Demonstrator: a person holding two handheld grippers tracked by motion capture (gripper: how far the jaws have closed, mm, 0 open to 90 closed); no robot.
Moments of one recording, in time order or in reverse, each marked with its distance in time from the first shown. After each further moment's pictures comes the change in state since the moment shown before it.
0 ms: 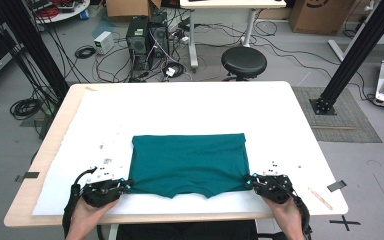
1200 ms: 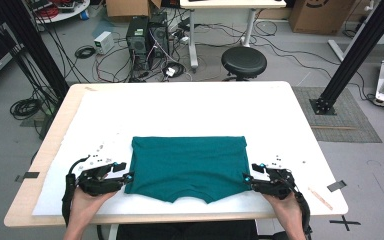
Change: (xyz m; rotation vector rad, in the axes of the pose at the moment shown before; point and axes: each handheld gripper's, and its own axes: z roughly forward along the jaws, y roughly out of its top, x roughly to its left) left arm 0.018 0.035 -0.007 -0.113 0.017 -0.067; right arm -0.009 0.015 0.000 -0.050 -0.056 0.066
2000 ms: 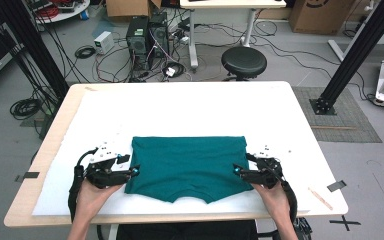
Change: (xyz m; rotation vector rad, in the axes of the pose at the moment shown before) left arm 0.001 0.021 0.017 0.048 0.081 0.054; right arm 0.000 0.025 0.029 0.006 -0.060 -0.017
